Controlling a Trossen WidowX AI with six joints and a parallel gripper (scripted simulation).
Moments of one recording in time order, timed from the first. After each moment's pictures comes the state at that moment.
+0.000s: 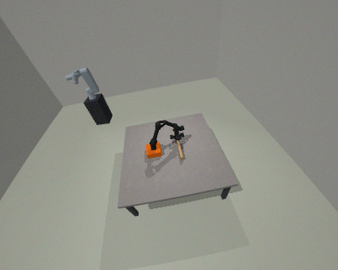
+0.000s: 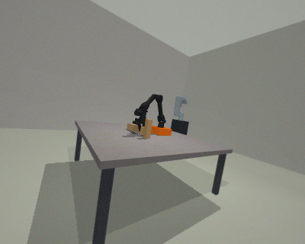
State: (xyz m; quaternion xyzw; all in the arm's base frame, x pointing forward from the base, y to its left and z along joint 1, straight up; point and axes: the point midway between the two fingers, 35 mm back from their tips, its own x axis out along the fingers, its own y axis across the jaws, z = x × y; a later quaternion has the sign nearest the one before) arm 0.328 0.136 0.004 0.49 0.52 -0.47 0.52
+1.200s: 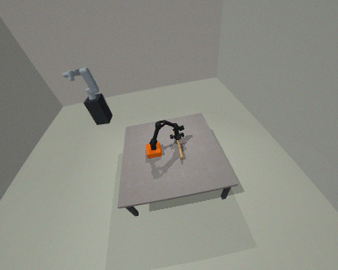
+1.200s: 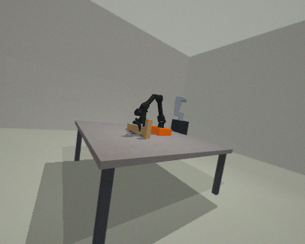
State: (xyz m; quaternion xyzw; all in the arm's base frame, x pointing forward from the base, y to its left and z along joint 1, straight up) arm 0.329 0.140 0.004 0.49 0.52 -0.47 0.52
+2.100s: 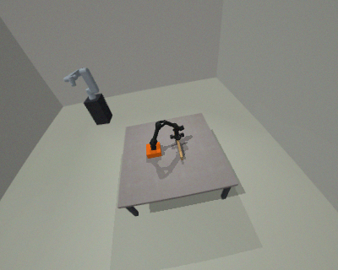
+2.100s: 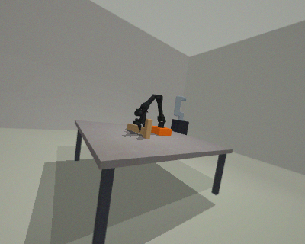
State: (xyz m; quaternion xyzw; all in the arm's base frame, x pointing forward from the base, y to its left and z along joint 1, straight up) arm 0.328 0.141 0.001 0.49 0.52 -0.47 0.52
